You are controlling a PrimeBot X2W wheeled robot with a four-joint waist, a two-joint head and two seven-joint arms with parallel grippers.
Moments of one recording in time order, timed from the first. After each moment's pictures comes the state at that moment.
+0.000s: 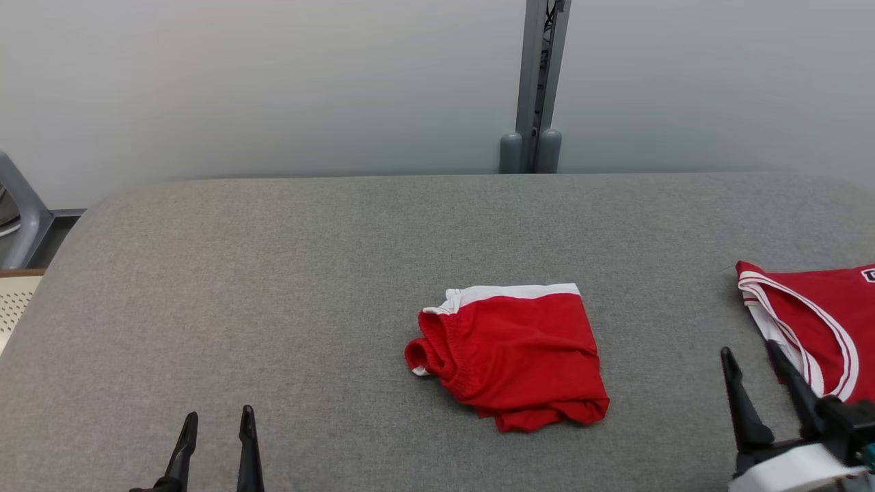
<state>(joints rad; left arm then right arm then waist) 0.21 0.05 -0.04 0.09 -0.23 0.05 -0.26 0.03 -0.21 0.02 0.22 0.19 0.13 -0.26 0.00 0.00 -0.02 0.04</state>
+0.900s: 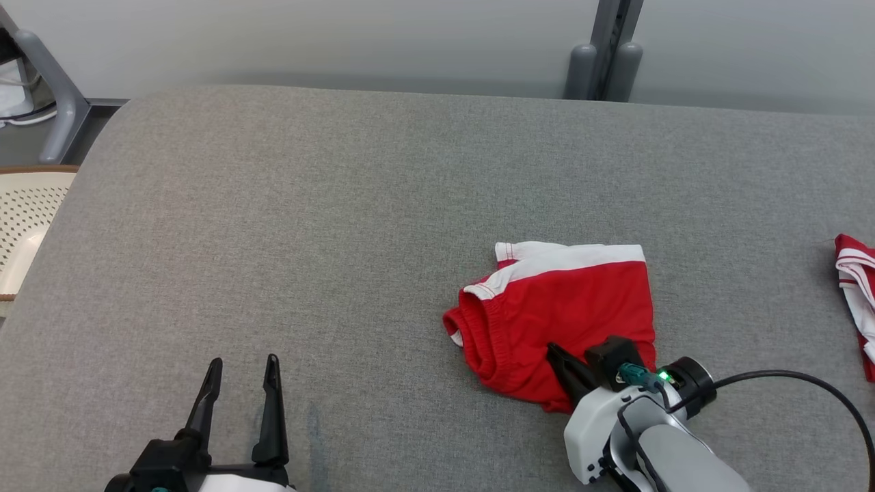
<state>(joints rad) 0.09 0.05 -0.10 0.09 -0.24 0.05 -0.26 -0.49 -0.05 0.61 0.88 0.25 0.13 -0.21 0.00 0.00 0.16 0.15</state>
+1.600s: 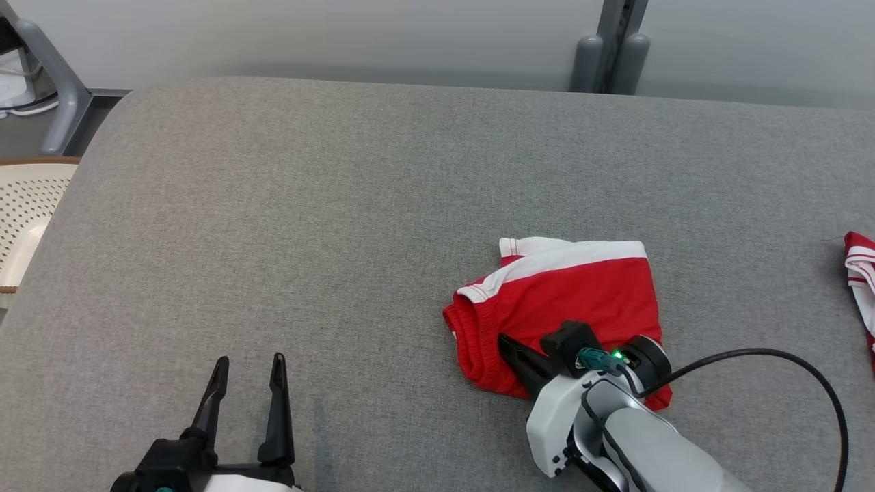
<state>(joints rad) 0.09 0.05 -0.11 0.08 -0.25 0.06 -0.26 -0.54 -0.05 0.77 0.78 0.35 0.13 -0.16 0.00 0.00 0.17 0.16</state>
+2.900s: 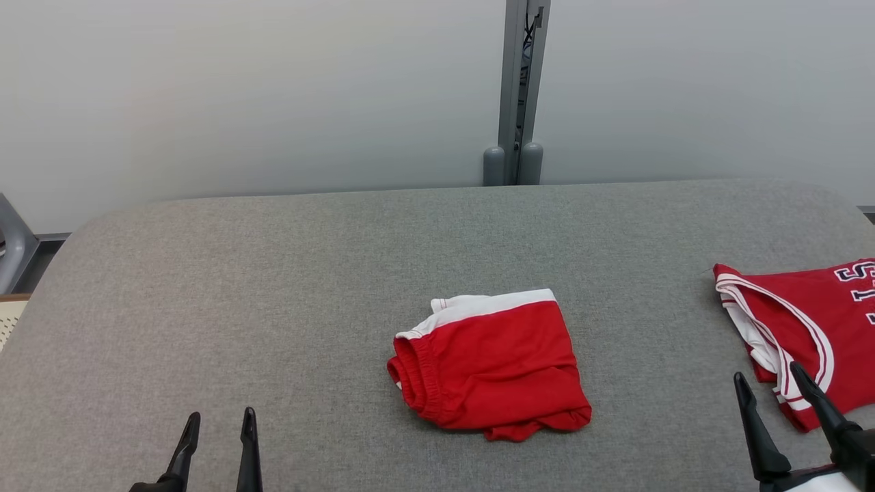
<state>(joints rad) 0.18 0.05 -0.01 0.15 -0.19 0.00 -0.26 0.09 -0.24 0.02 0.18 0.16 0.13 -0.26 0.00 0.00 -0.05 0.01</state>
